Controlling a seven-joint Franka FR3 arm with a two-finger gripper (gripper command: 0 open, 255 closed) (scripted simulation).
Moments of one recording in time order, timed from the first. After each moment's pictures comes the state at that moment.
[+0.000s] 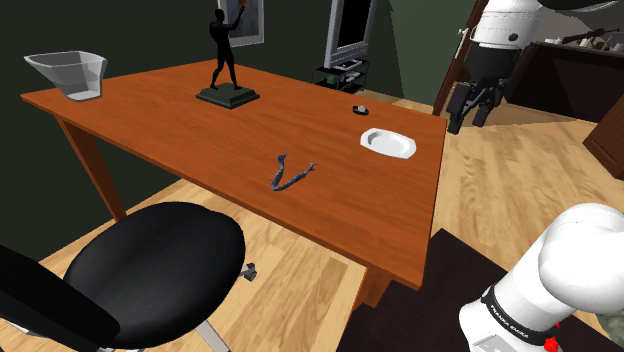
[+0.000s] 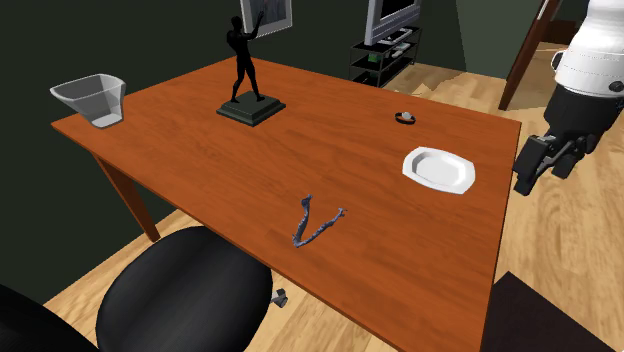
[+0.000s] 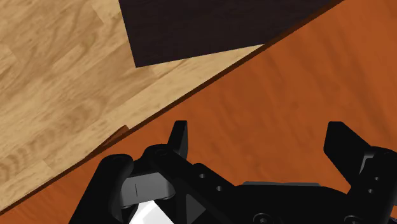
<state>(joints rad) 0.00 -0.79 -0.04 -2.31 -0.04 1.44 0.15</state>
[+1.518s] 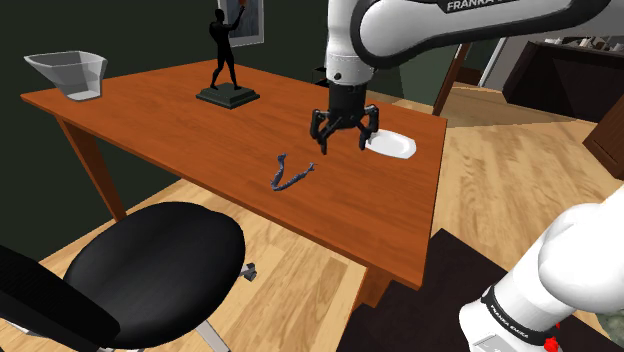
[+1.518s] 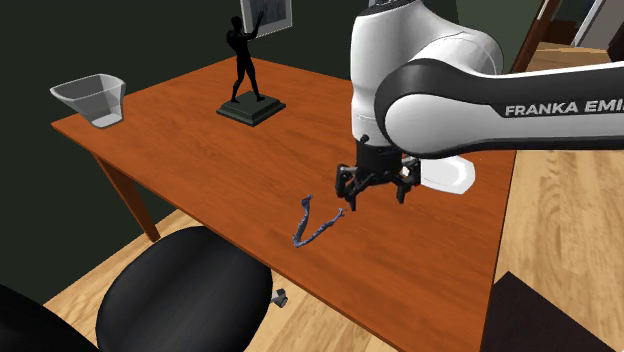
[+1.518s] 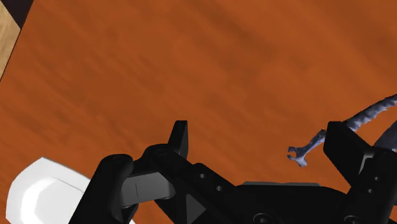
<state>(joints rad) 0.00 -0.19 0.37 -2.03 0.00 1.77 0.84</state>
